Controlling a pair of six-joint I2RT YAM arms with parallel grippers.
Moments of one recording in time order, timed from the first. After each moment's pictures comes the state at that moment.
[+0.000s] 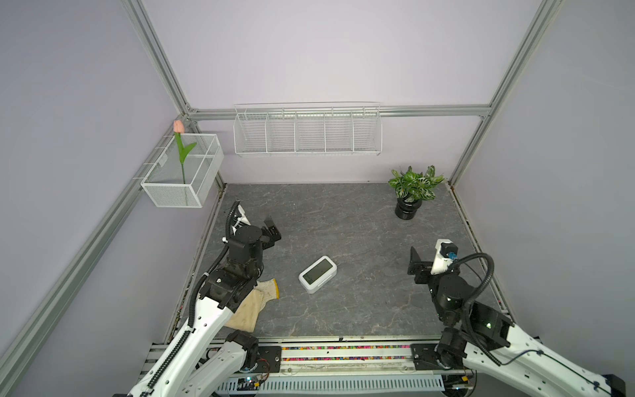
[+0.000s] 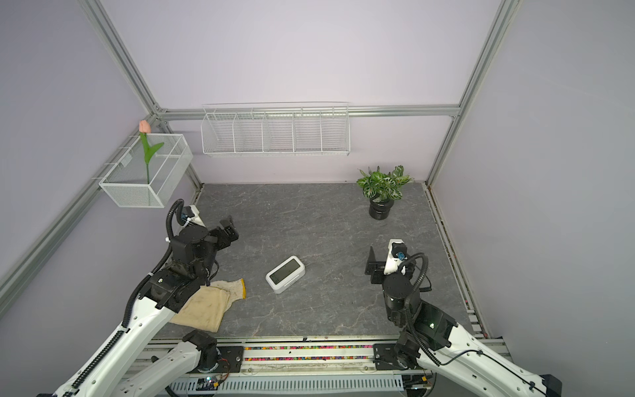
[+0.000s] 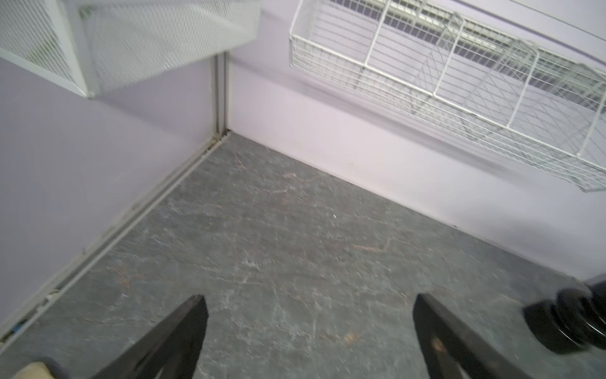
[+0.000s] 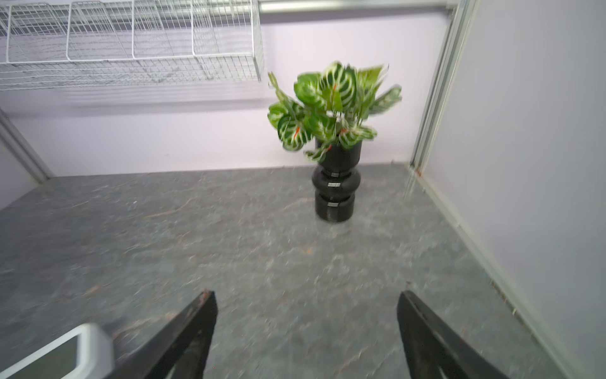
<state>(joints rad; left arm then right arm) -0.47 0.84 0.85 -0.34 -0.58 -0.46 0.94 0.48 0.46 -0.15 0.95 0.14</state>
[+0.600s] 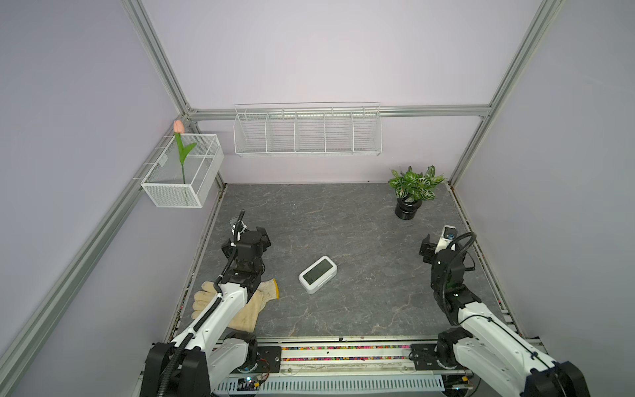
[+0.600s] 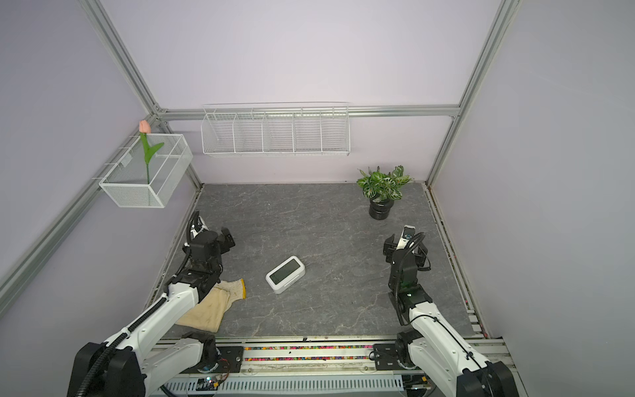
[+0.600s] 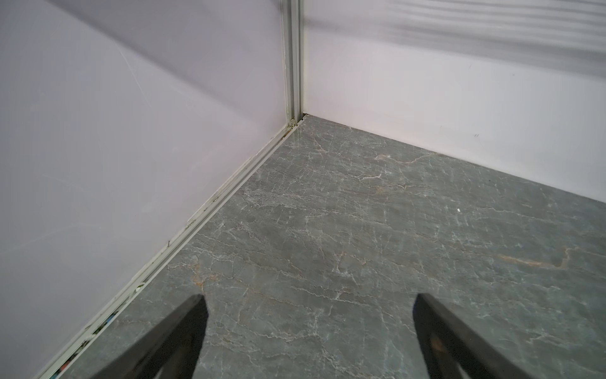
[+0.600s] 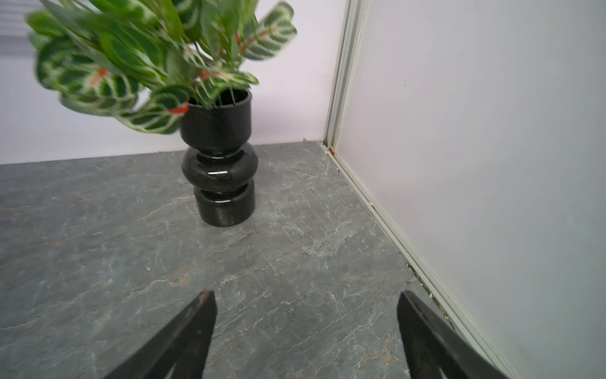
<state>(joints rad) -0.24 1.07 0.50 0.16 -0.58 -0.25 0.25 0.90 0.29 0.35 0.59 0.06</state>
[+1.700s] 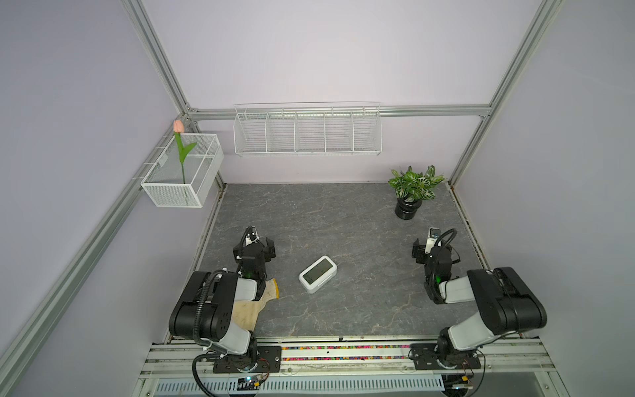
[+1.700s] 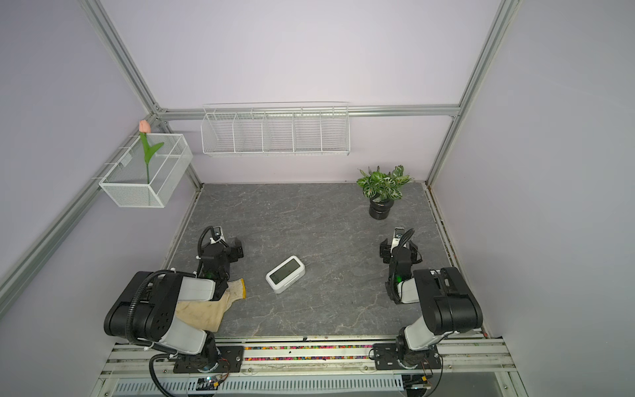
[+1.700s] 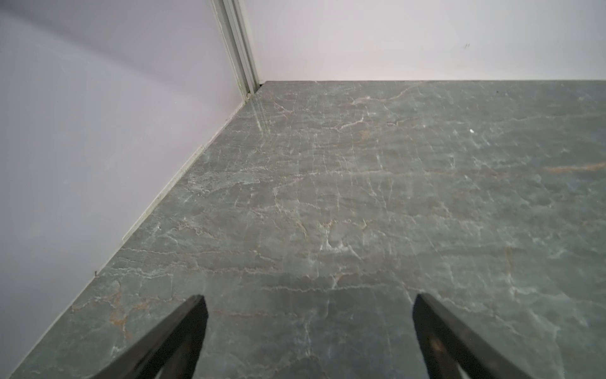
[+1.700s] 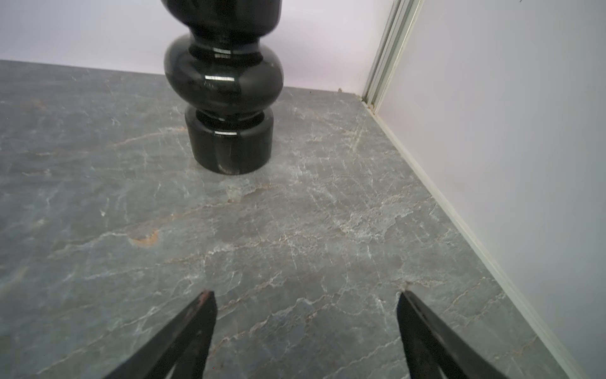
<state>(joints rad) -0.14 1.54 0.35 0.85 -0.37 -0.02 0.10 1.57 0.26 0.99 0.33 -0.05</state>
